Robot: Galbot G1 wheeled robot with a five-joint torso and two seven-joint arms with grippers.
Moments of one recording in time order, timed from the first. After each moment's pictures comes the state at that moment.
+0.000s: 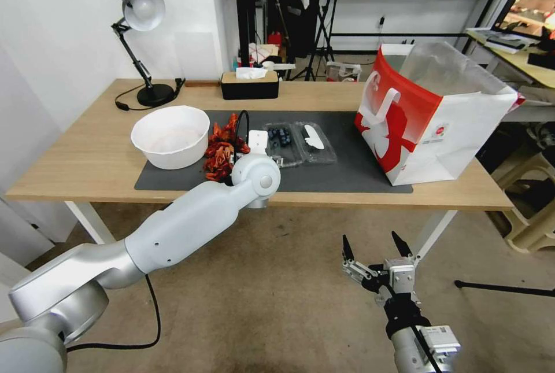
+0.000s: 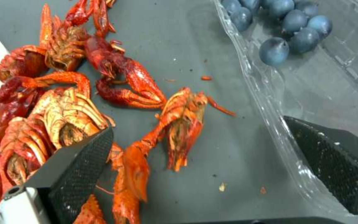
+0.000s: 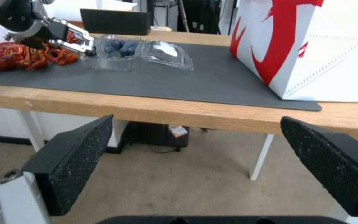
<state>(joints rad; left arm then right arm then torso) 0.28 -1.16 0.50 -1.60 -1.38 0.54 -1.14 -1.91 1.54 0.46 2.32 -0.08 0.00 0.00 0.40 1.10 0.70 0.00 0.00</state>
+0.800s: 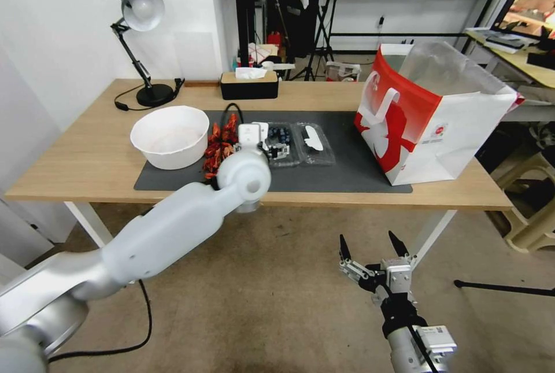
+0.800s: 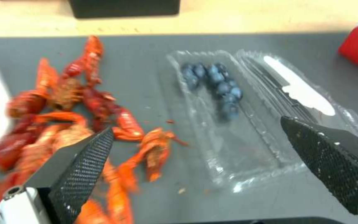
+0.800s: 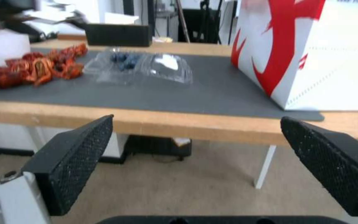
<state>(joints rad) 0.42 -0.99 0.37 -1.88 -1.29 0.42 -0.92 -1.90 1.54 0.45 2.33 -0.07 0.03 0.00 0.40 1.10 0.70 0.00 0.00</state>
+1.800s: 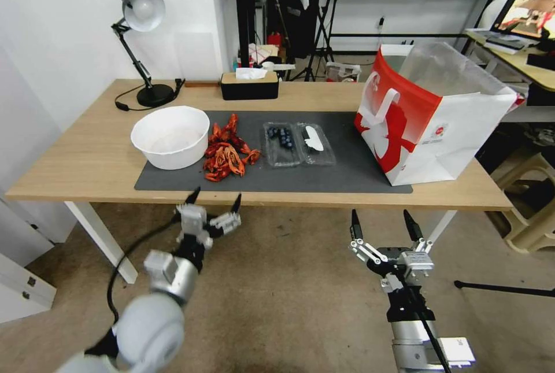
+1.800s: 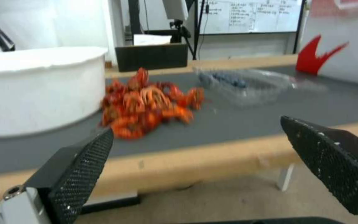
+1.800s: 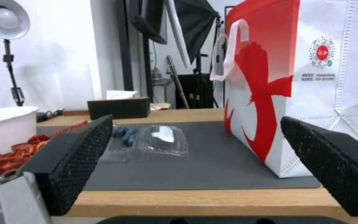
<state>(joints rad) 1.35 -0.86 -0.13 -2.13 -0.56 -0.08 -0.38 -1.85 1.60 0.48 2.26 0.01 0.30 -0.05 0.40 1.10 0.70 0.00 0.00</state>
